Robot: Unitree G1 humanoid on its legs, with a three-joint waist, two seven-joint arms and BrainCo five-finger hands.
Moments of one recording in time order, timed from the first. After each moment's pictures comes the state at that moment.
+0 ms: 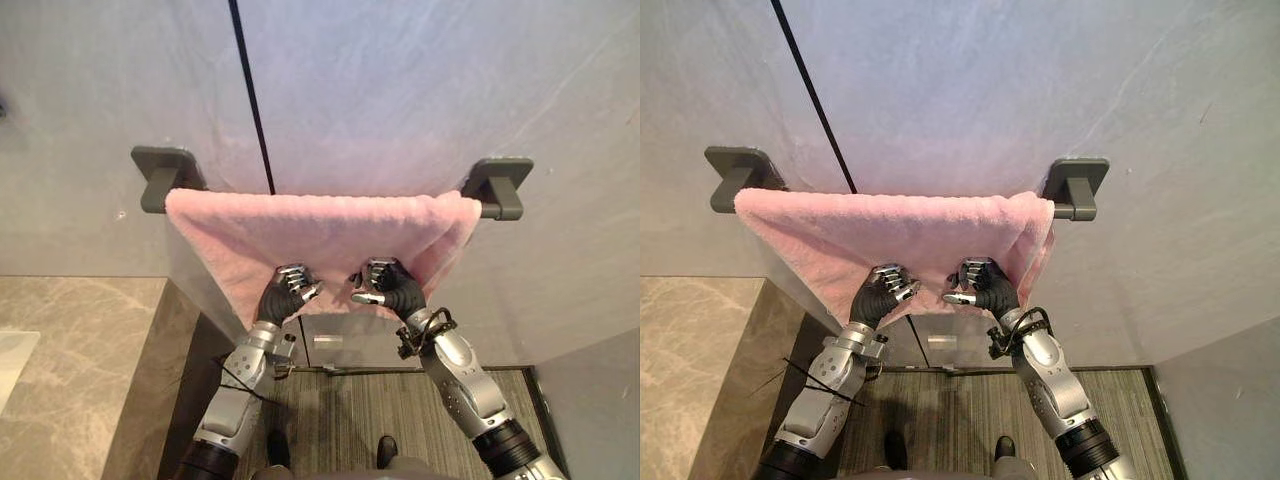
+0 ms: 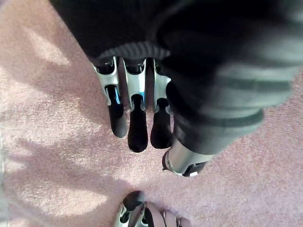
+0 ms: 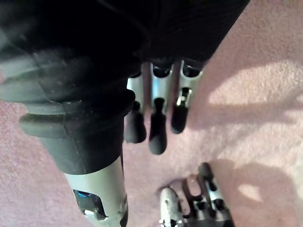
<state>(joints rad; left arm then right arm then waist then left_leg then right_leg) 0.01 0.17 -0.25 0.03 -0.29 -0.18 0.00 -0.10 -0.24 0.33 0.02 0.47 -0.12 0.14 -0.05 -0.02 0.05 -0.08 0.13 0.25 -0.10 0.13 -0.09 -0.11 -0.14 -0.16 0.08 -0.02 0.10</state>
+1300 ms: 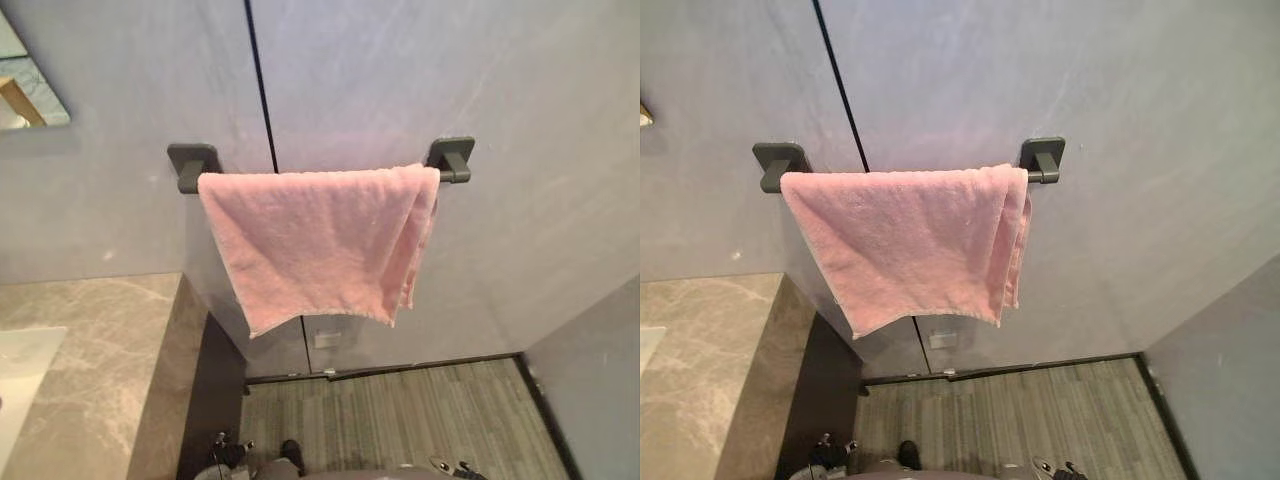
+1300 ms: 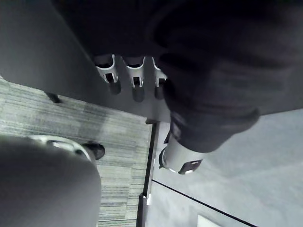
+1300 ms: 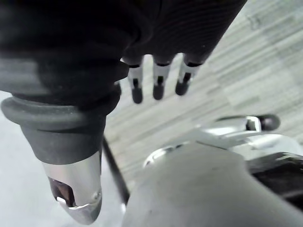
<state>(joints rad) 0.15 0.06 0.26 0.99 -0.03 -0.09 0.09 0.12 -0.08 -0.29 1.10 0.07 0.01 0.04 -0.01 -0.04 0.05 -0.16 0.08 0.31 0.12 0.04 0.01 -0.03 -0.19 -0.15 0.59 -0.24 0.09</state>
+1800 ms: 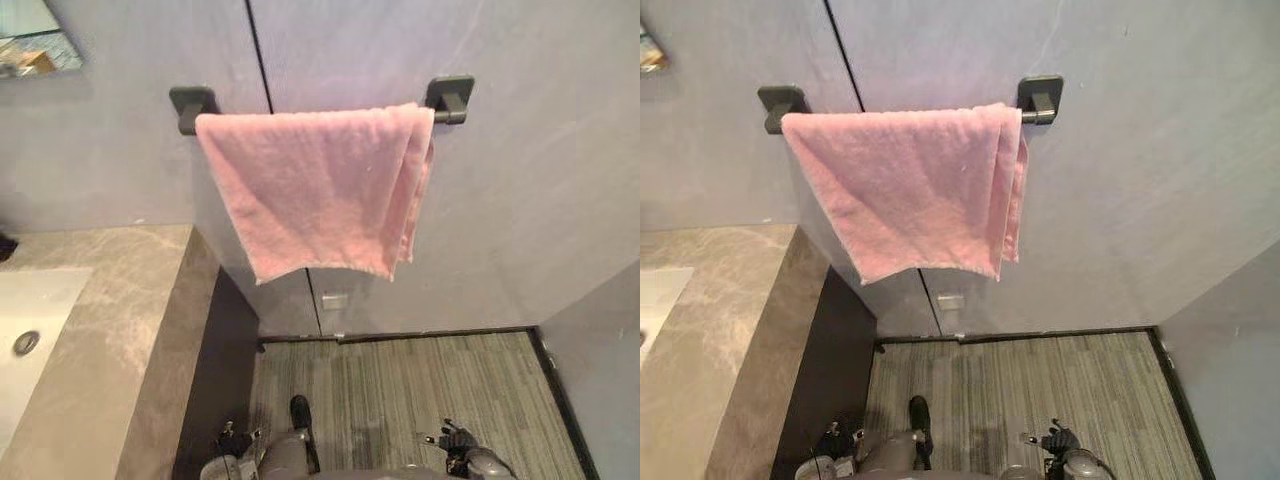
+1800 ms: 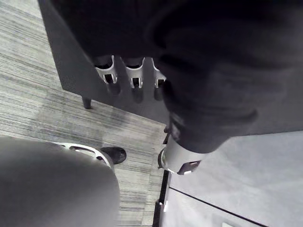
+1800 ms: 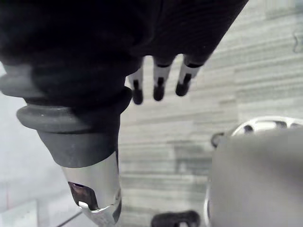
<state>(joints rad) 0.10 0.06 0.19 0.98 -0.11 -0.11 0.10 0.03 -0.13 -0.19 1.08 -0.05 0.00 0.00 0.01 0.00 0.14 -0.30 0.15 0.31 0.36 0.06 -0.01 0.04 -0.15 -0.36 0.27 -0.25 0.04</state>
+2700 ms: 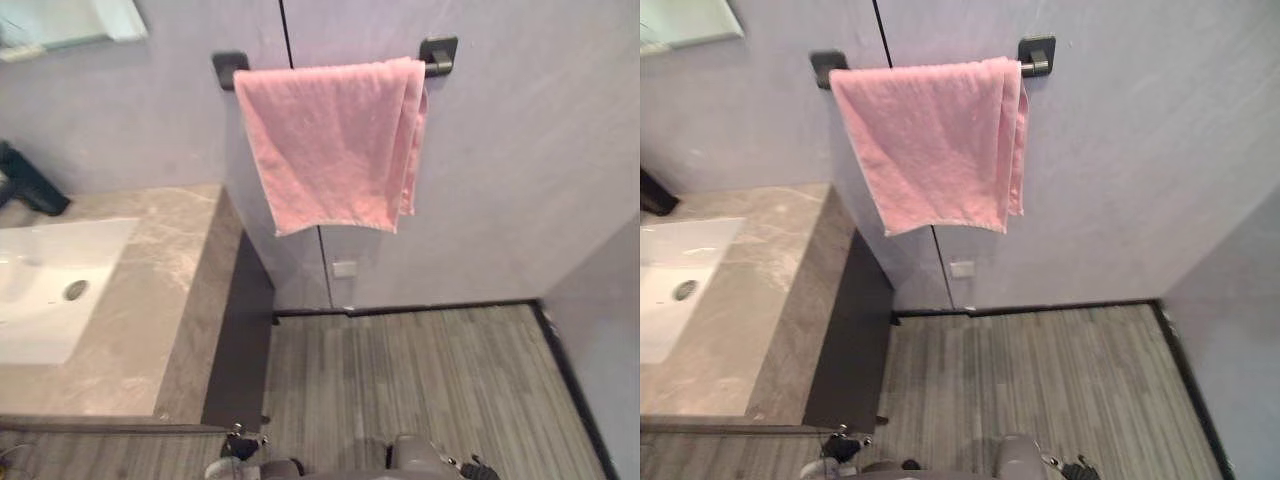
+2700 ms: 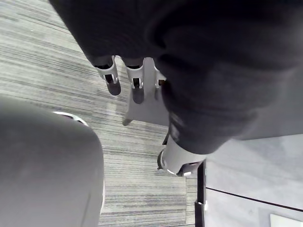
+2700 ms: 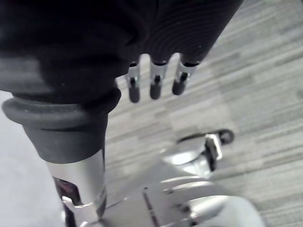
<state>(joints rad) 0.10 0.03 0.16 1.05 0.02 -0.10 0.07 0.10 -0.12 -0.33 1.10 0.00 0.00 -0.02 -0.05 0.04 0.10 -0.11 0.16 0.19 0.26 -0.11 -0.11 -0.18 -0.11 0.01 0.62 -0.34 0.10</state>
